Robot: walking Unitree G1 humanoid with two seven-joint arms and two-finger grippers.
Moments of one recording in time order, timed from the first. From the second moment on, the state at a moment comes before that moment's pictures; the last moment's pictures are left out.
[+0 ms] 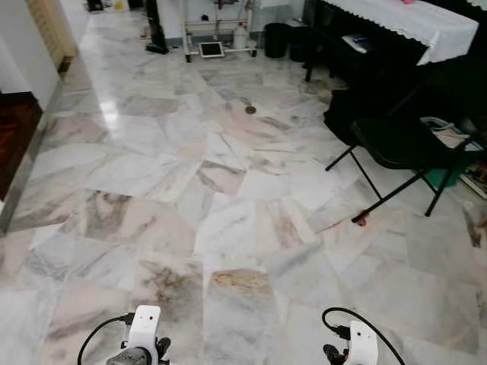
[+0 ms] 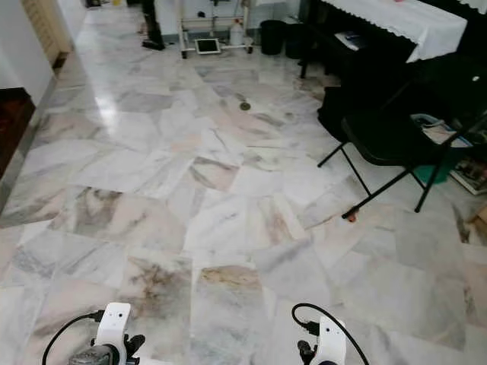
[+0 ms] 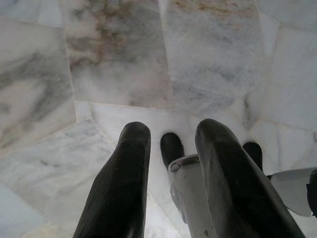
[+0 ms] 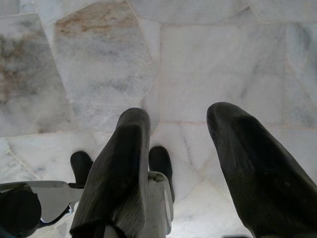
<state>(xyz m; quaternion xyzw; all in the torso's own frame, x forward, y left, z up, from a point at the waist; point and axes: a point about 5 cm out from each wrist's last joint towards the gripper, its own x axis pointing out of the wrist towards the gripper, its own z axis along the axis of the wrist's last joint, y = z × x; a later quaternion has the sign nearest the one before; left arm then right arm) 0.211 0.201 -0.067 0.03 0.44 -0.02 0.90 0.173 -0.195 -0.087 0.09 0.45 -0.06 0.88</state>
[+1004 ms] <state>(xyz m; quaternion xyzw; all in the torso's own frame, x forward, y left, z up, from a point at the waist) 0.209 0.212 -0.066 0.06 0.43 -0.01 0.90 0.175 -0.186 -0.088 0.09 0.46 -0.05 0.88</state>
